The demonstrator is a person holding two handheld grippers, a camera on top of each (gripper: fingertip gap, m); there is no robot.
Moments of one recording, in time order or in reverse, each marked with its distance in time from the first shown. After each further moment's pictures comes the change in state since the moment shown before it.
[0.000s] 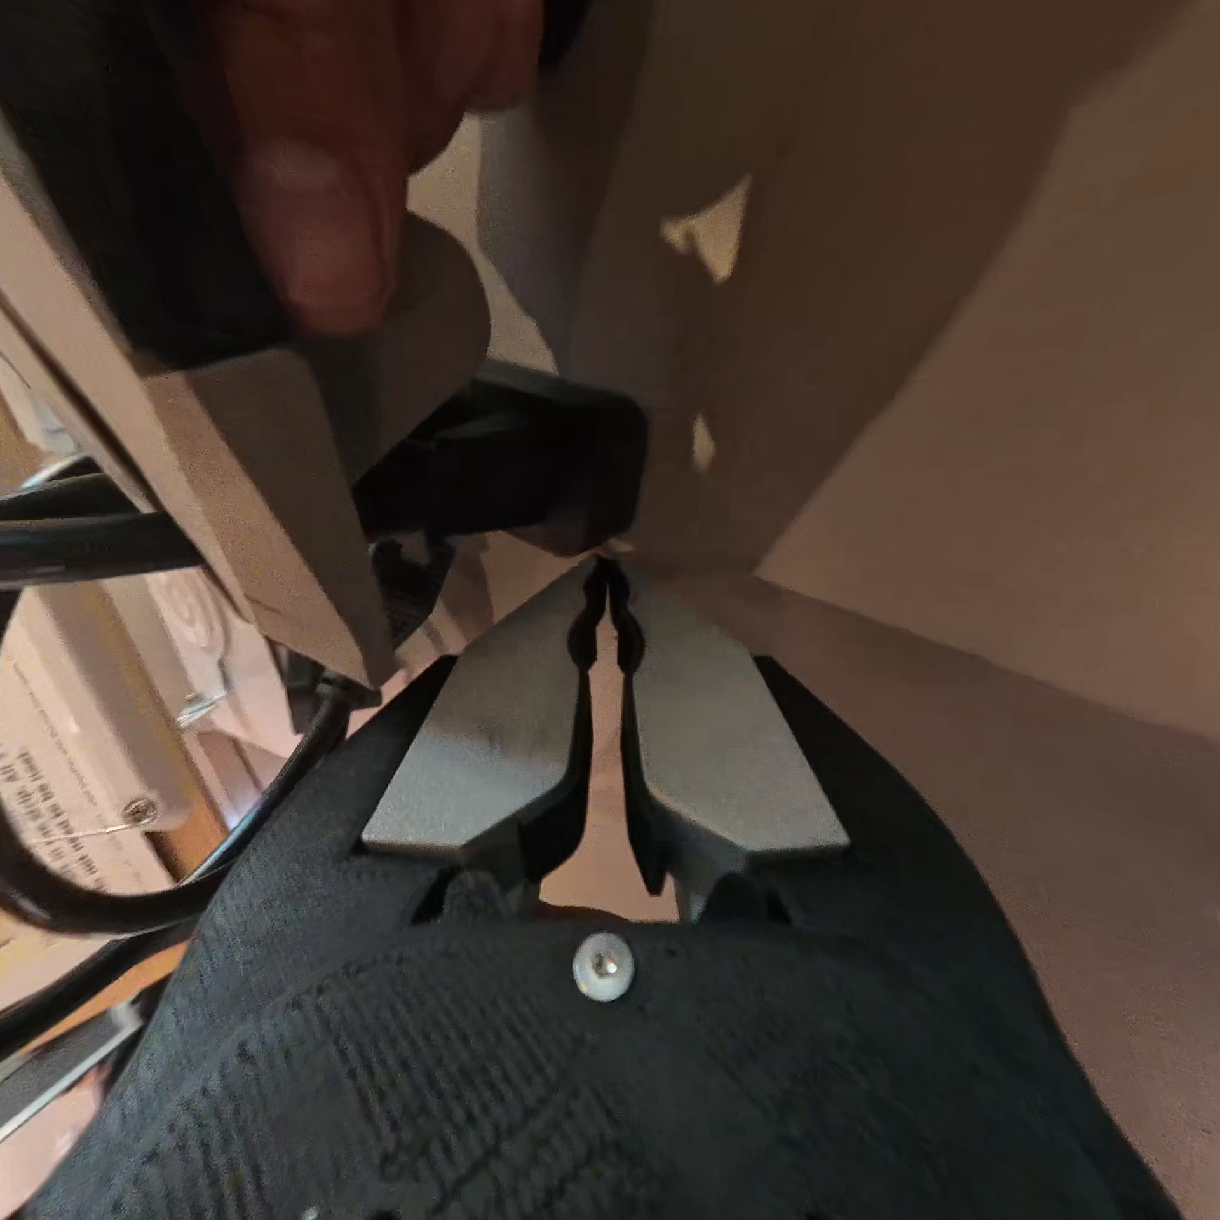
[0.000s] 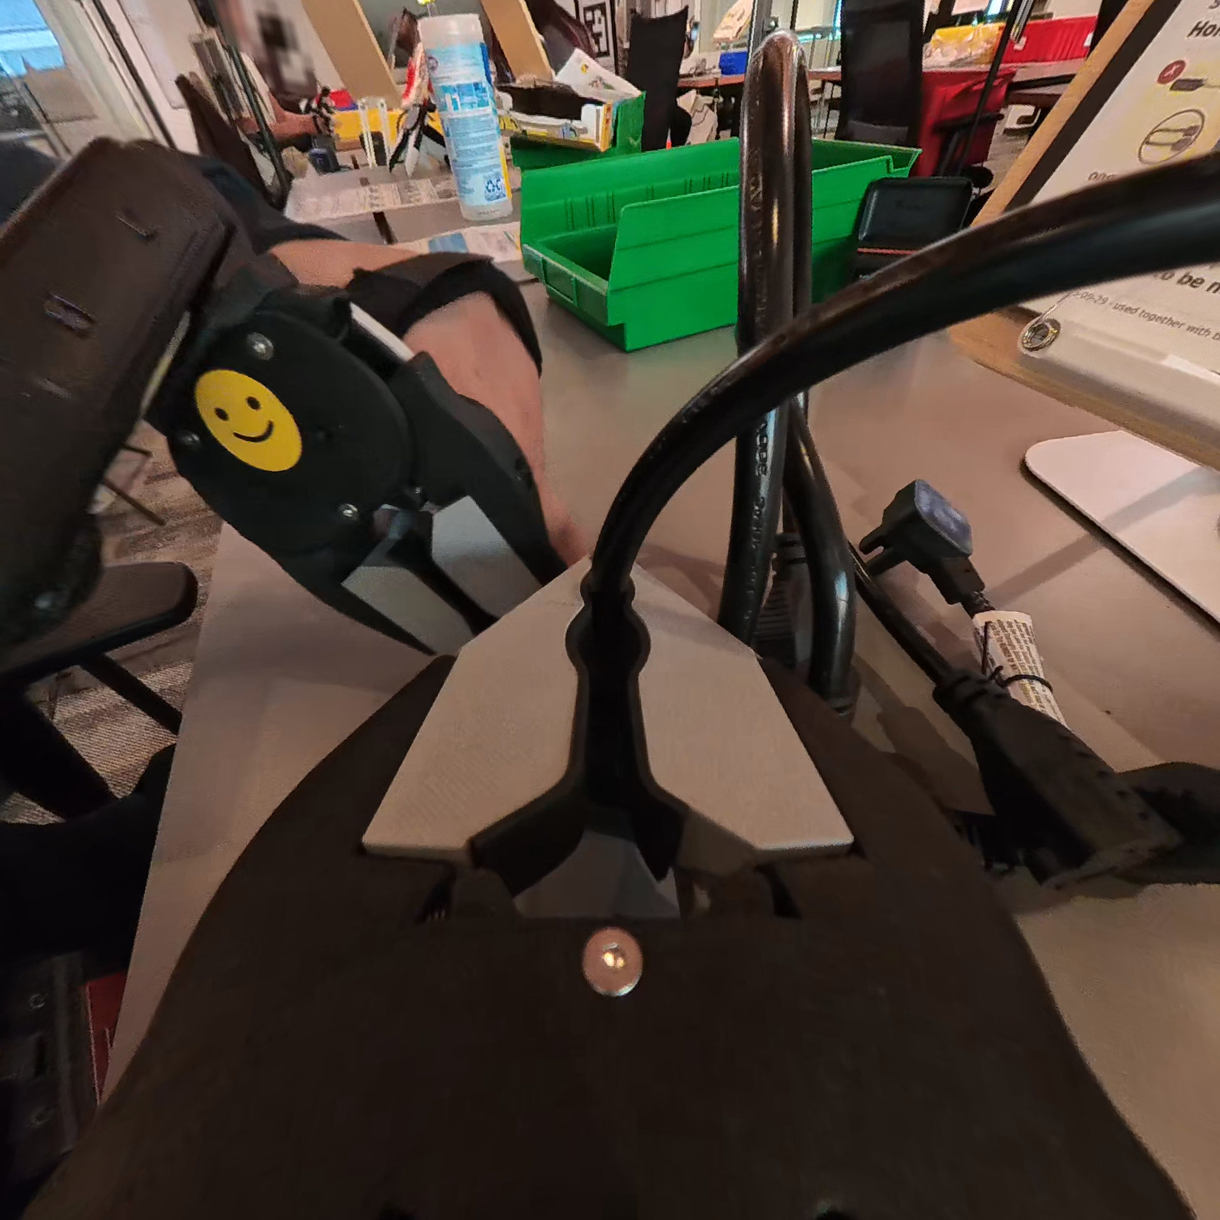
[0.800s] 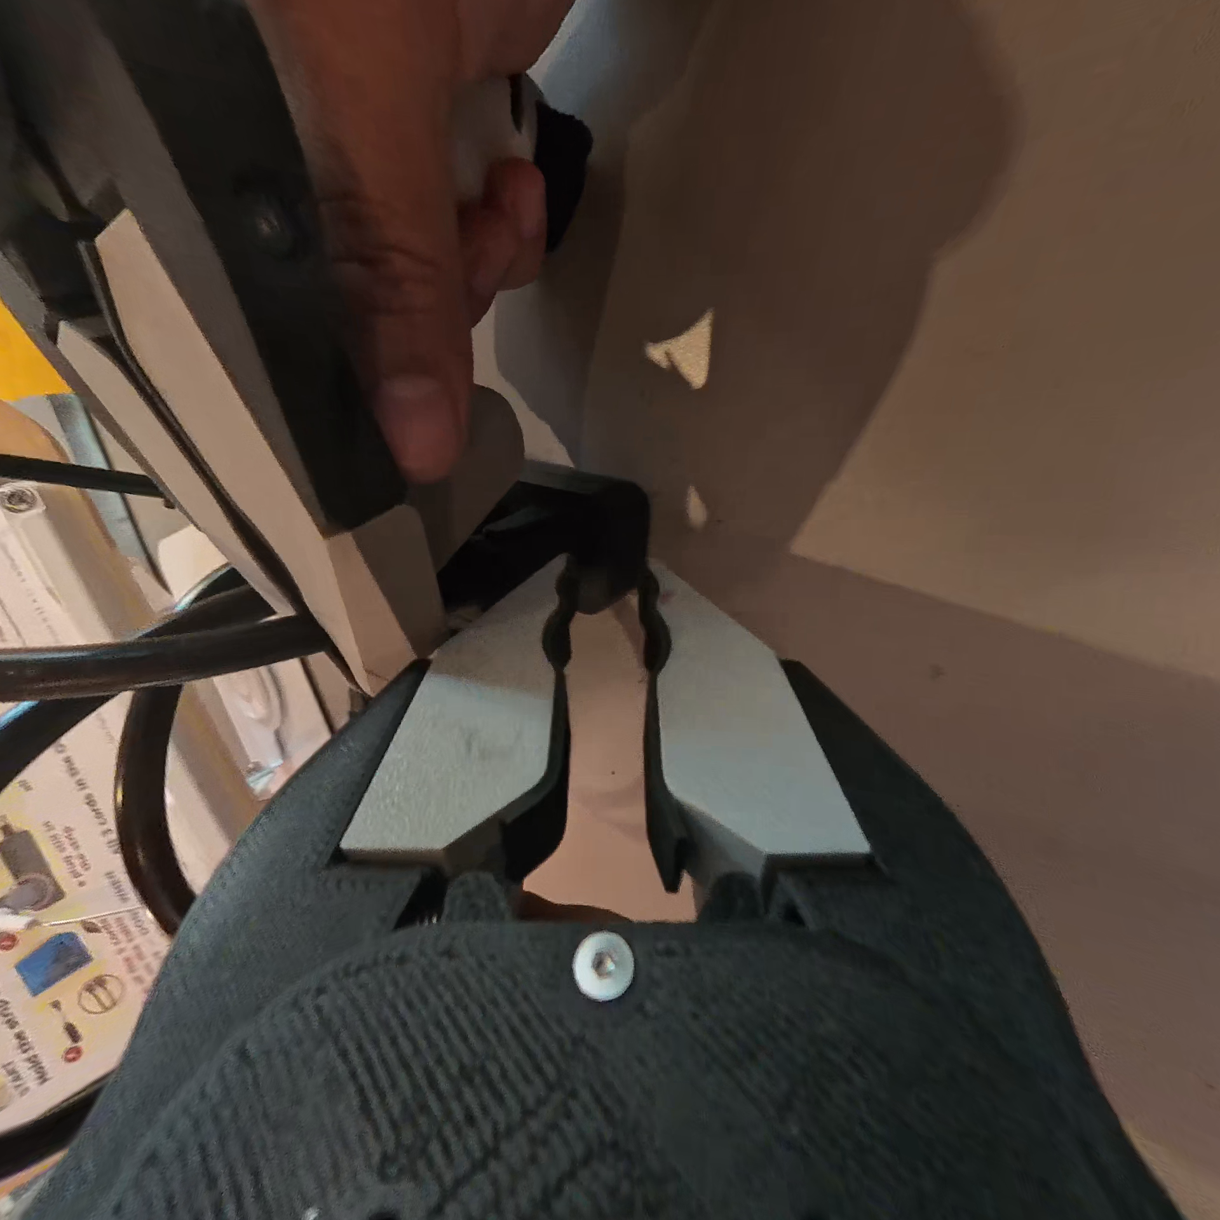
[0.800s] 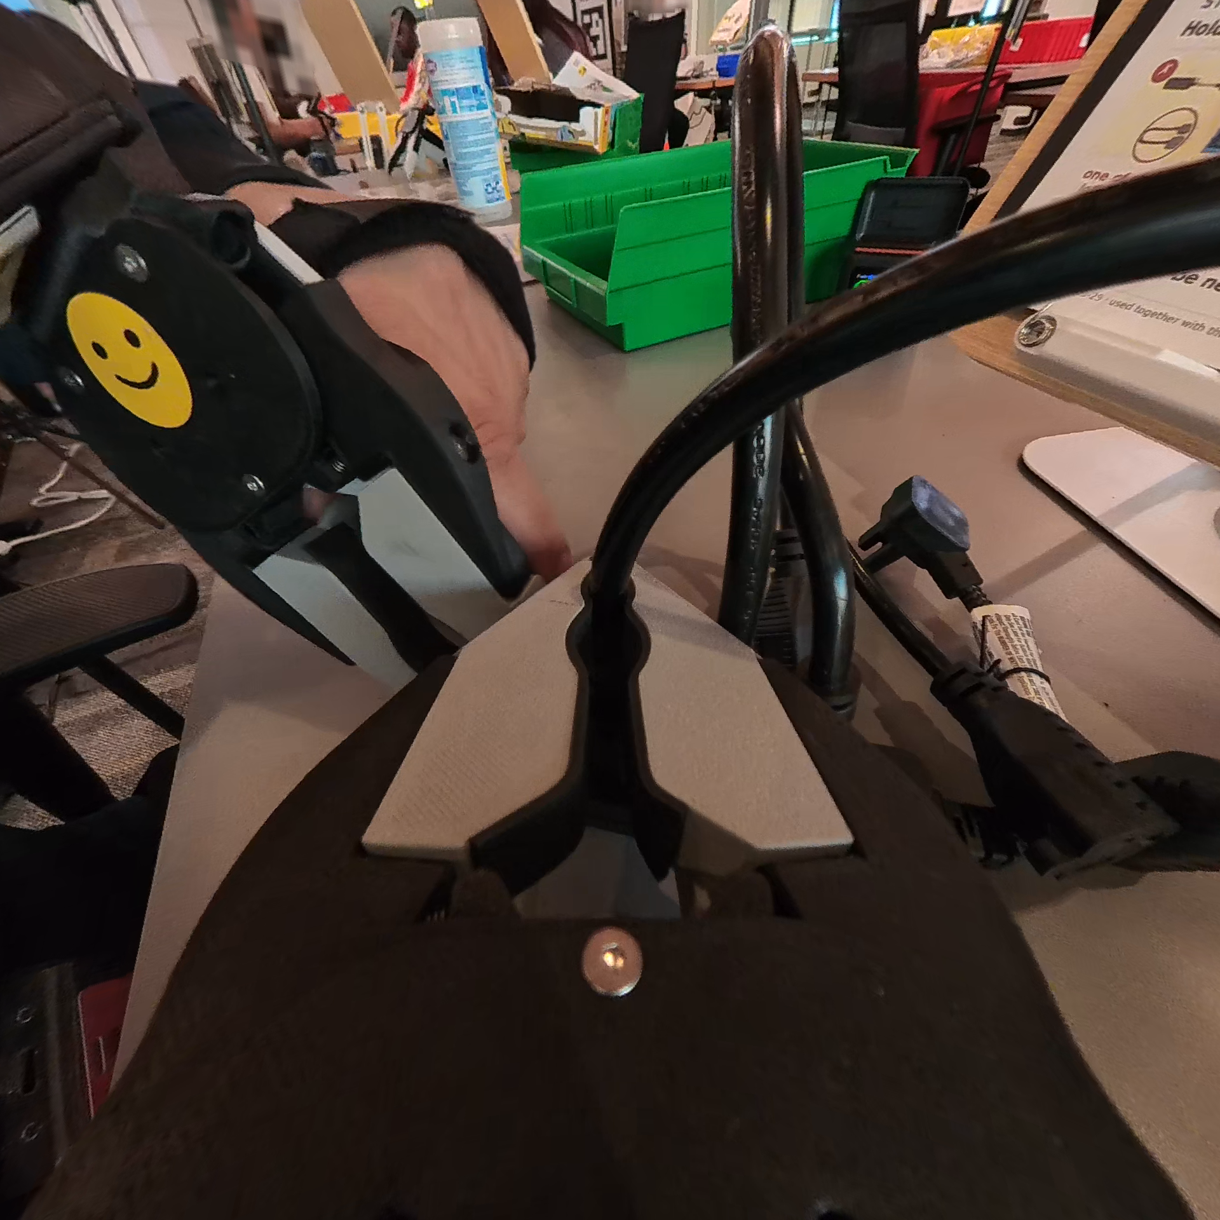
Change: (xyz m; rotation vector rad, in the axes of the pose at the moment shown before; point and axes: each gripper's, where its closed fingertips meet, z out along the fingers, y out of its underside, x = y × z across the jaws) left arm -0.005 -0.027 -0.014 0.076 0.018 0.095; right arm 0.000 0.000 -0.003 0.004 0.003 0.007
